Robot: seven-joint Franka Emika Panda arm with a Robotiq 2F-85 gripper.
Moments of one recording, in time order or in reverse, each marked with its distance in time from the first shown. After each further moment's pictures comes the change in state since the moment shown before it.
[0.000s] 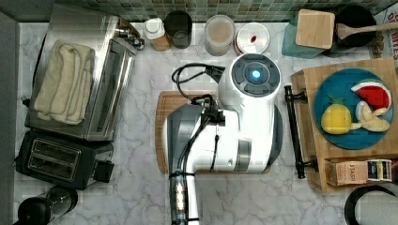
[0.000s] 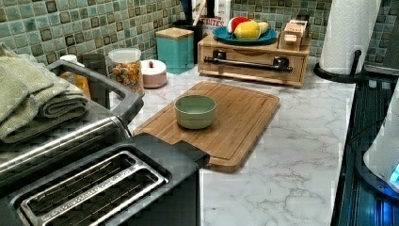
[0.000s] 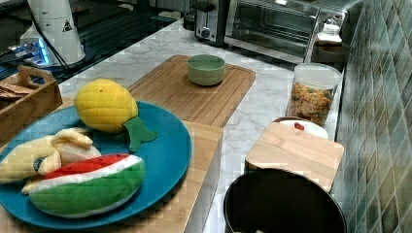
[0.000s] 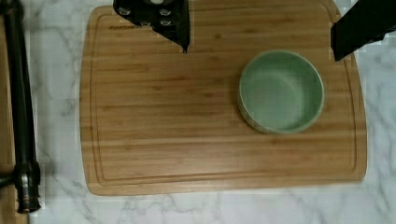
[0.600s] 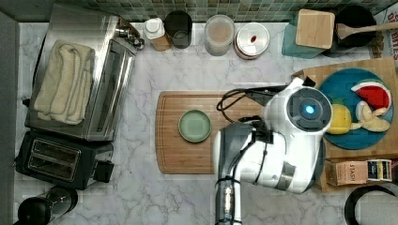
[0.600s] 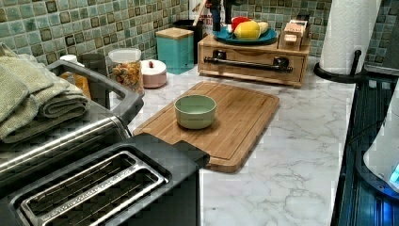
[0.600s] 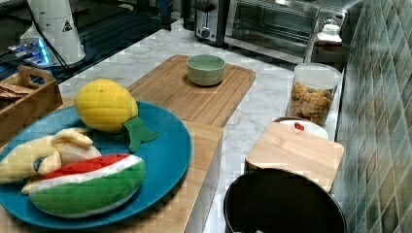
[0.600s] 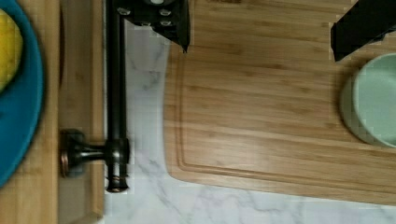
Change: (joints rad) arm -0.085 -0.036 -0.099 -0.172 -0.090 0.238 -0.268
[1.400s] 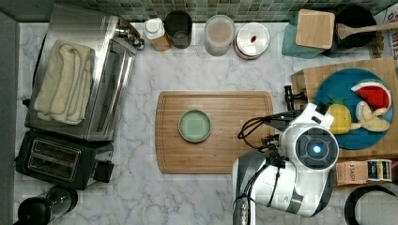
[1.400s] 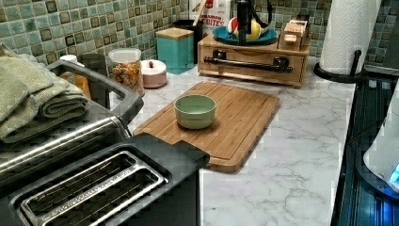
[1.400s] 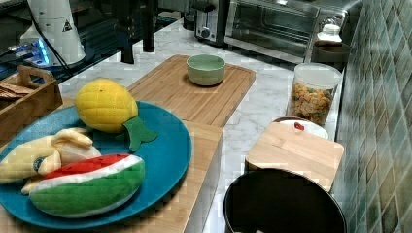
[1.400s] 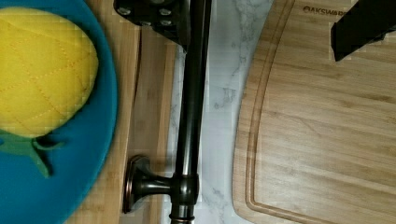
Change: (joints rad) arm -0.060 -0.055 -0.056 -0.223 -0.173 0.274 -0.116
